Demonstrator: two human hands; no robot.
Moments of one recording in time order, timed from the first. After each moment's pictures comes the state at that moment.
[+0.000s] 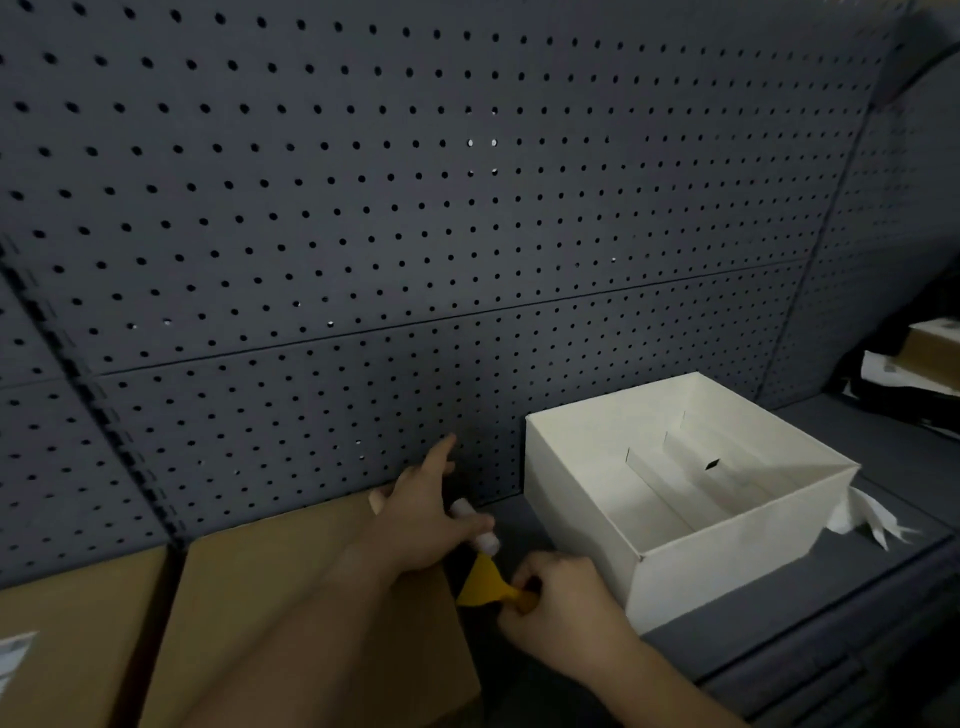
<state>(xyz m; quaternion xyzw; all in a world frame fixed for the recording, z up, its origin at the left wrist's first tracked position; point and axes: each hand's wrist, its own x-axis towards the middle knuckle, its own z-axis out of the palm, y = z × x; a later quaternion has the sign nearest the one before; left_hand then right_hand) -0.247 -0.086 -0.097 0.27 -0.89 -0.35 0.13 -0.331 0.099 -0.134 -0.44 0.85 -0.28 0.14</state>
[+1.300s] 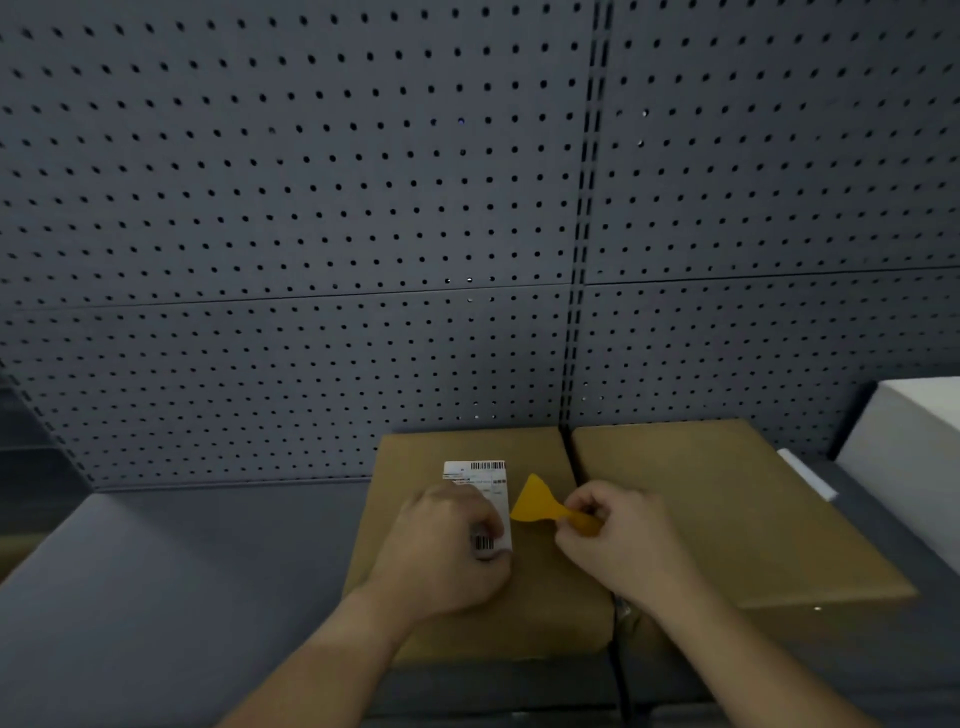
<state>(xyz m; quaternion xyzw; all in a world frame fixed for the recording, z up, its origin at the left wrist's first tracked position) 0.156 -0.161 -0.089 0.32 -0.92 -0.15 0.18 -0.033 -0.054 -0.095 -0.50 0.78 -0.36 0.14</state>
